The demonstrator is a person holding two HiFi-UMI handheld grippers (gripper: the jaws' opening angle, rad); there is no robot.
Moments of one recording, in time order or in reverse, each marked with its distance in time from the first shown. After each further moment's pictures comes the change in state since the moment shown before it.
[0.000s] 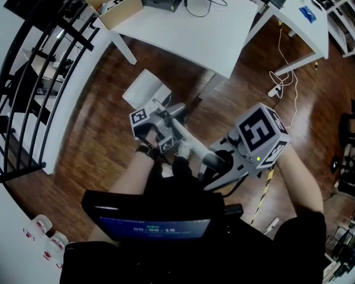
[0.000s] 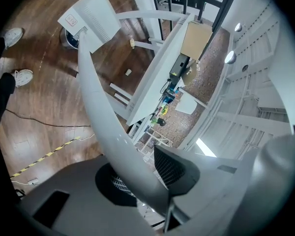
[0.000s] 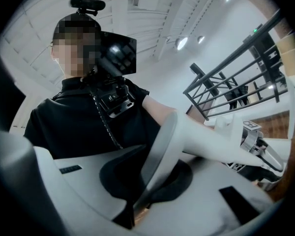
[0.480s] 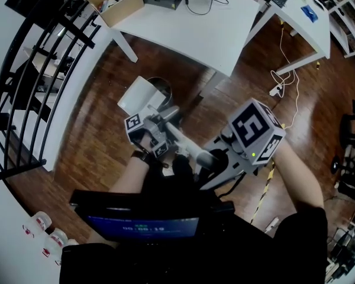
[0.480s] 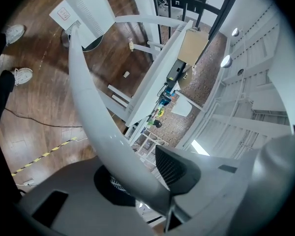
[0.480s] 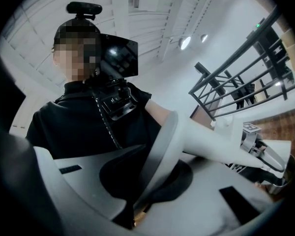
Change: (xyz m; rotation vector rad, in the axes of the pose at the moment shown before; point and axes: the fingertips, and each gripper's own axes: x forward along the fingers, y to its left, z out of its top) left arm -0.027 0.005 0.003 -0.008 -0.019 -0.051; right arm 0.004 0.004 0.007 -0.005 -0.016 0.080
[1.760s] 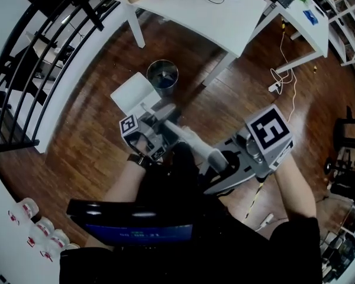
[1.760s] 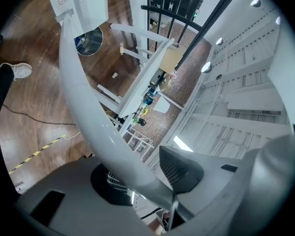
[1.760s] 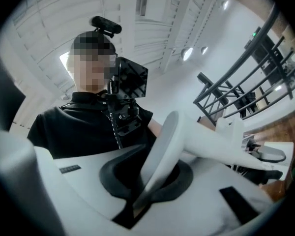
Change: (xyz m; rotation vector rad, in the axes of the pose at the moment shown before) left arm -0.152 0.007 -0.047 0.020 -0.008 -0.208; right arm 0.140 0.046 0.012 -0.023 -0.160 -0.025
